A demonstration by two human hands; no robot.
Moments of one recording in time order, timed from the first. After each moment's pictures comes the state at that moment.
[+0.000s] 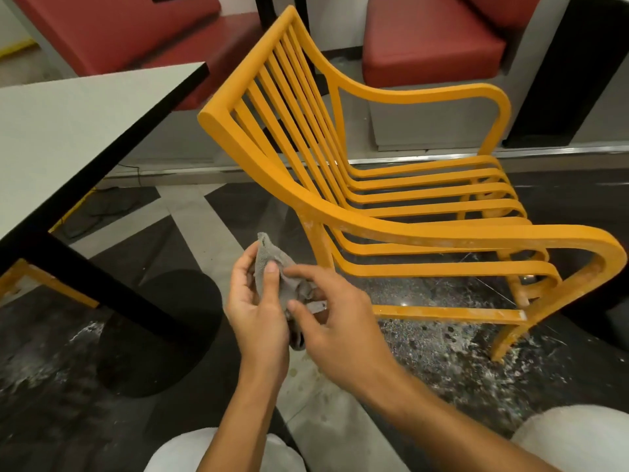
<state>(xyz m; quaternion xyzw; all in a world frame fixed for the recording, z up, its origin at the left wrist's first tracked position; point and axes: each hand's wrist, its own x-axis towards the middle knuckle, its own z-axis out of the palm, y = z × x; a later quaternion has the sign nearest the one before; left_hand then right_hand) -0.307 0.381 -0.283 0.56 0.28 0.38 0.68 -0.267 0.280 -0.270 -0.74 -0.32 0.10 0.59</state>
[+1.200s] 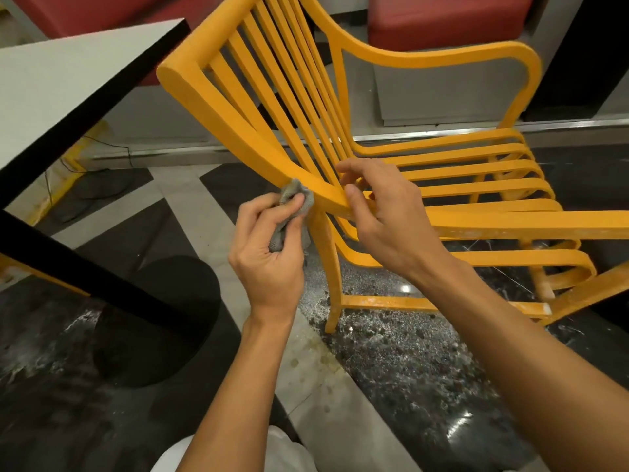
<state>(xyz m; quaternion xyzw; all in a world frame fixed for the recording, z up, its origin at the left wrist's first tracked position) -0.230 0.432 -0.312 0.78 0.09 0.54 0.31 -0.124 0.296 -0.281 -0.80 -0.38 -0.09 0.45</state>
